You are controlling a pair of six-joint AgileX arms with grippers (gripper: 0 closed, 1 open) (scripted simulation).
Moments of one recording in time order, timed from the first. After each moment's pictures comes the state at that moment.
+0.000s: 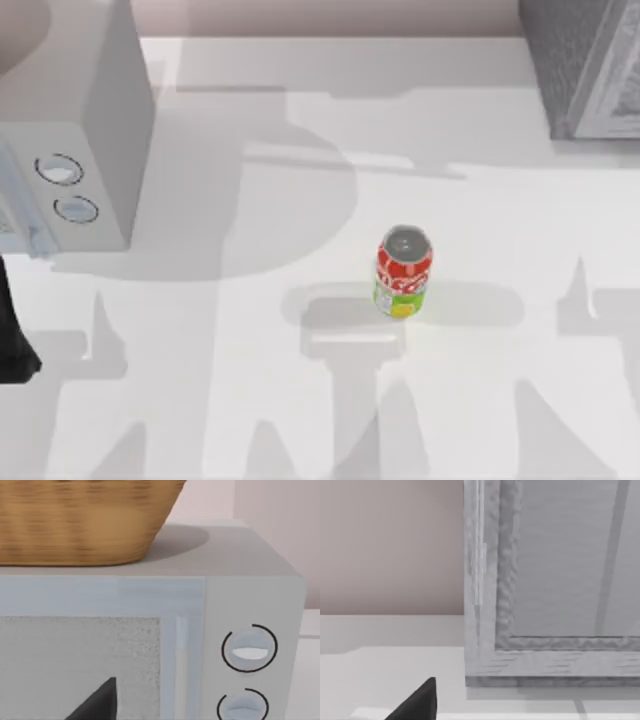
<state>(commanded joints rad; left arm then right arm) 0.00 0.00 0.00 0.00 0.00 0.00 0.21 0.50 0.12 0.35 0.23 0.01</state>
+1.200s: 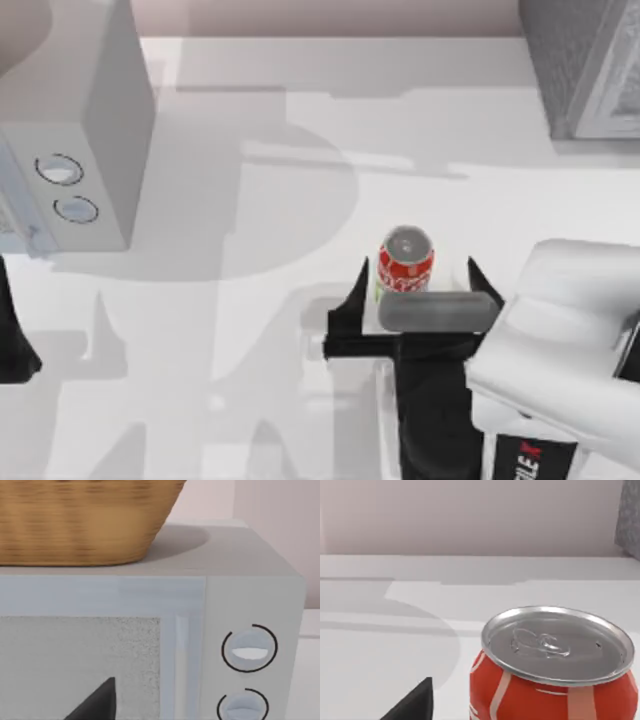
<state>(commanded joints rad) 0.00 0.00 0.00 0.00 0.00 0.00 1.00 2.33 0.60 1.71 1.04 0.01</state>
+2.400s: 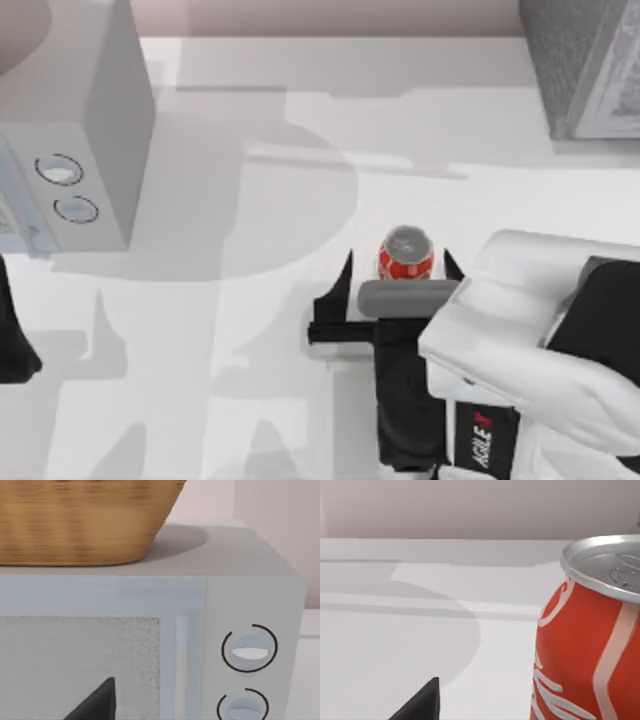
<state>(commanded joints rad) 0.00 0.00 0.00 0.00 0.00 0.00 0.92 2.48 0.77 1.71 0.96 0.01</state>
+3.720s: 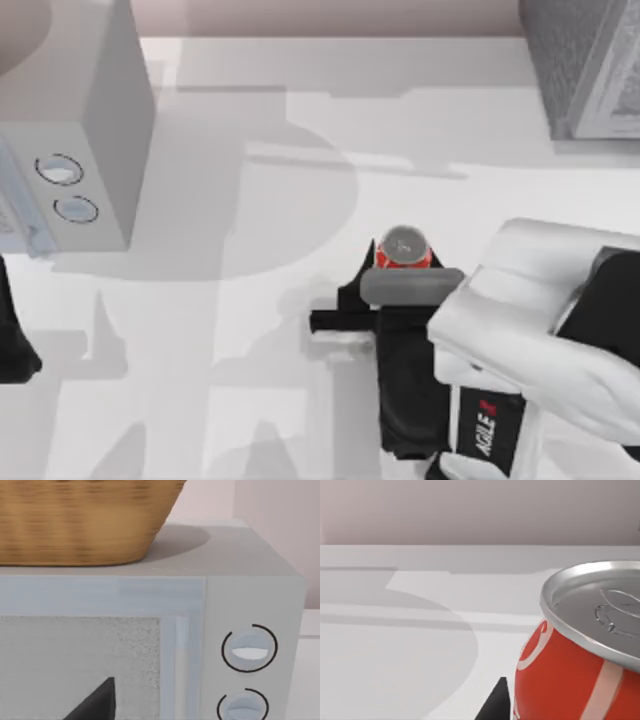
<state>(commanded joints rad) 0.00 0.00 0.00 0.00 0.00 0.00 0.90 2.48 0.78 1.70 0.94 0.01</state>
